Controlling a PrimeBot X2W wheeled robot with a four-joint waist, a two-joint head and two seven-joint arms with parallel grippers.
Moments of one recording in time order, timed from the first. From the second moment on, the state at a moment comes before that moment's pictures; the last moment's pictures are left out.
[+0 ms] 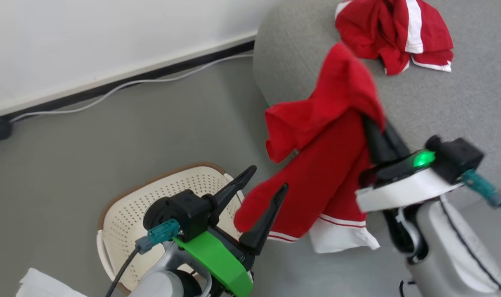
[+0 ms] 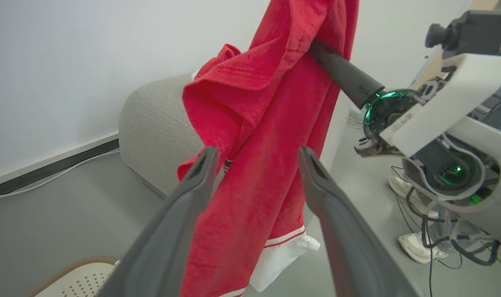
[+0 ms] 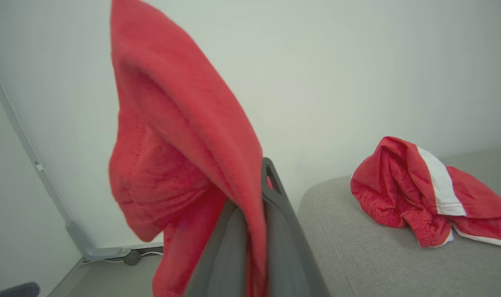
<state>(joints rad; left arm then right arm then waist) -0.17 0.15 -0.65 -0.26 -0.54 -0.06 0.07 -0.19 -0.12 0.36 -0.02 0.33 0.02 -0.26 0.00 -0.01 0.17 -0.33</state>
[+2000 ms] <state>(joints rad) -0.23 0.29 -0.49 -0.46 -0.49 0.03 0.16 -1.07 -0.33 -0.12 0.67 0.32 -0.12 -0.25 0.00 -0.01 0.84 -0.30</state>
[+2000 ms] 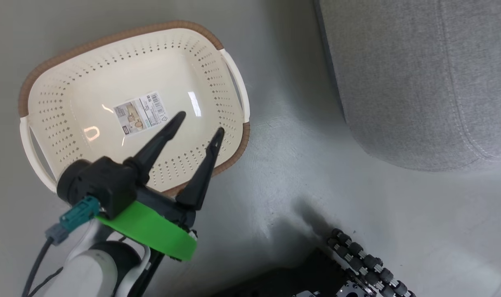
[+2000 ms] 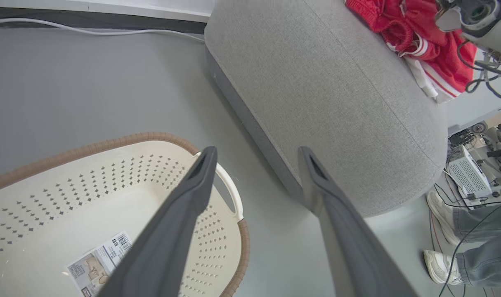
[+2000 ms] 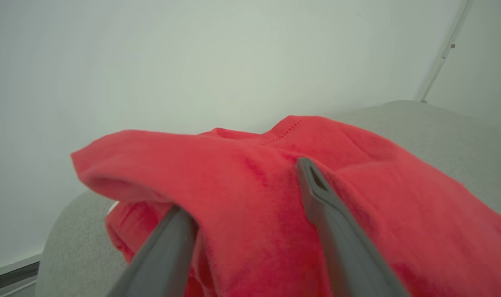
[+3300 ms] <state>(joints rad) -0.10 0.21 -0.32 -0.13 -0.67 -0.02 -0.13 -0.56 -0.32 0.03 0.44 0.20 0.03 -0.26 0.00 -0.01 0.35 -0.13</state>
